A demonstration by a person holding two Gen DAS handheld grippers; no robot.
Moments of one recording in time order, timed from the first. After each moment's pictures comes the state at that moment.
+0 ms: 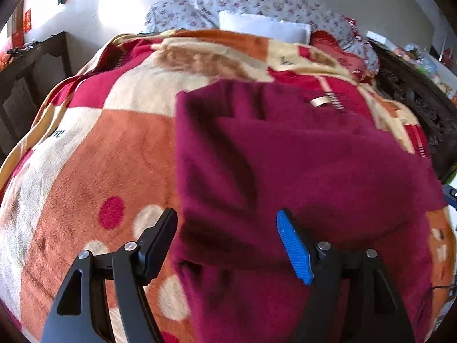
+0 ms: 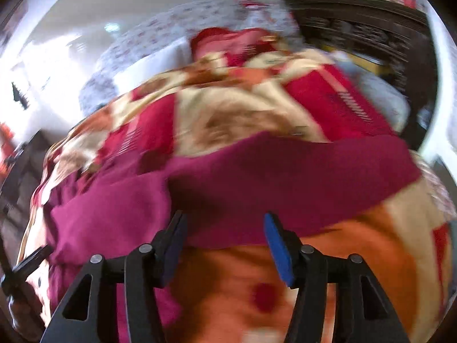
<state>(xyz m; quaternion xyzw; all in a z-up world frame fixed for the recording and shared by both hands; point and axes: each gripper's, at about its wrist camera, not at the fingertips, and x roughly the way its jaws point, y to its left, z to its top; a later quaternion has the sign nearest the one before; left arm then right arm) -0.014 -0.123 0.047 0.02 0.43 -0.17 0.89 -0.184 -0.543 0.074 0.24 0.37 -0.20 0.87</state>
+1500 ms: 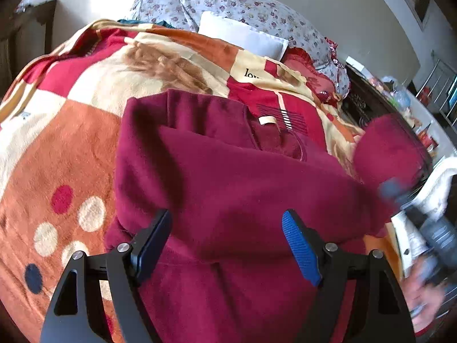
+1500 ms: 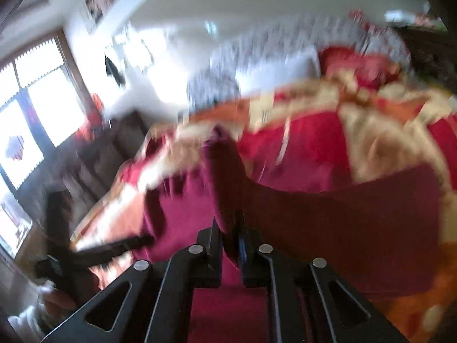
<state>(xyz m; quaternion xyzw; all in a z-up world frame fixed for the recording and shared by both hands) -0.018 -0.138 0.069 -0.10 0.45 -0.24 0.85 -0.071 -0.360 0.073 0.20 0.36 0.09 0.91</state>
